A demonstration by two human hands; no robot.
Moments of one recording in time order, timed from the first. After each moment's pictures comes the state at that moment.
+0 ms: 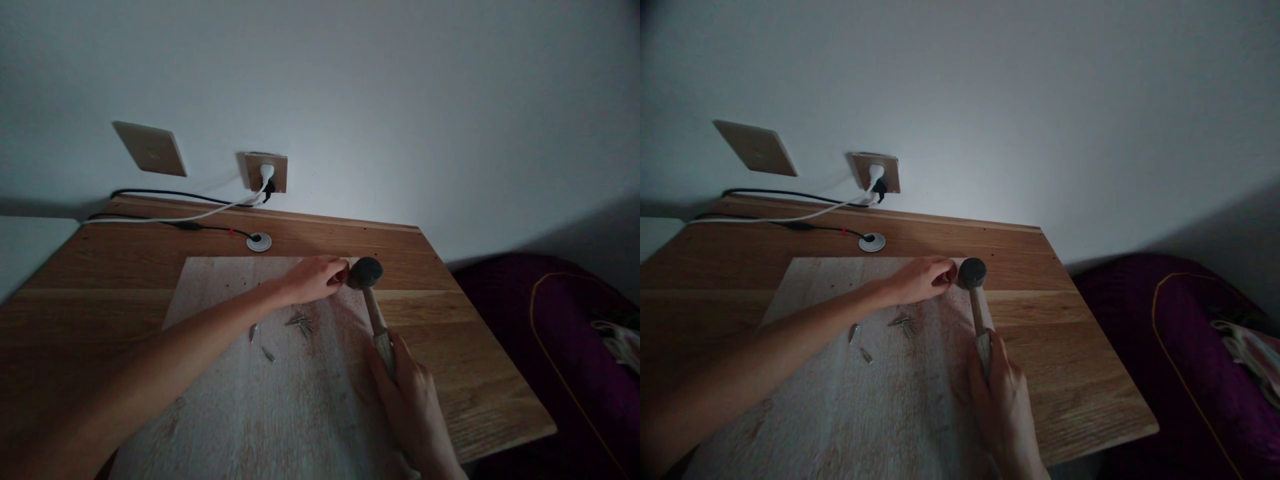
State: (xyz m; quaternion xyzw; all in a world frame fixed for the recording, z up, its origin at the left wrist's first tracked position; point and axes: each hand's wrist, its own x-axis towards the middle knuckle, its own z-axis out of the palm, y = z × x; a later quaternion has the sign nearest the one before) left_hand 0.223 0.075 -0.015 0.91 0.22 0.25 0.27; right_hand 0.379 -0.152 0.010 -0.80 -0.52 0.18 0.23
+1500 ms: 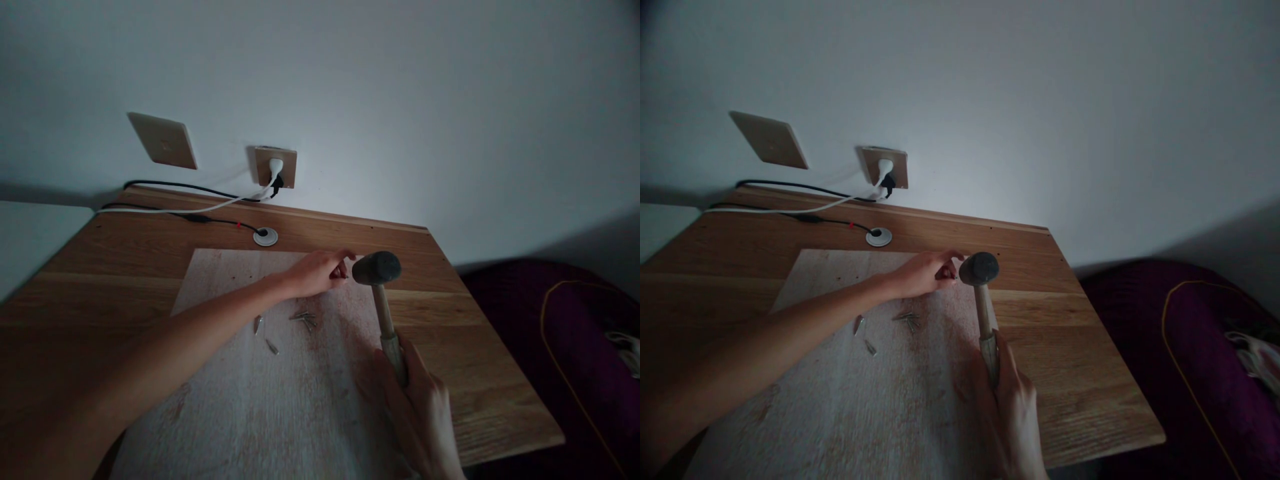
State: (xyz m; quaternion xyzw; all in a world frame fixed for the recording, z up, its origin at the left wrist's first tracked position) left_hand 0.221 0.080 -0.021 0.87 0.23 0.26 0.36; right_hand 0.370 -0.168 0.015 -0.81 -0.48 0.17 0.29
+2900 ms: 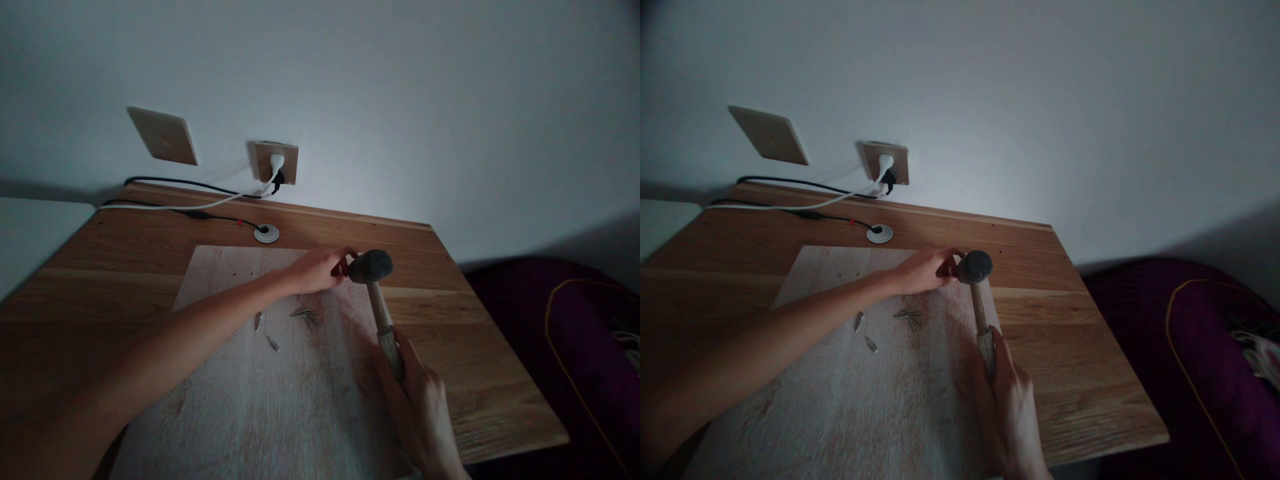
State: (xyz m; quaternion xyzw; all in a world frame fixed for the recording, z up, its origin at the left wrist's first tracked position) left_hand 0.222 0.079 -0.019 0.87 0.23 0.25 0.36; right_hand 0.371 -0.165 0.010 -0.80 -0.51 0.16 0.27
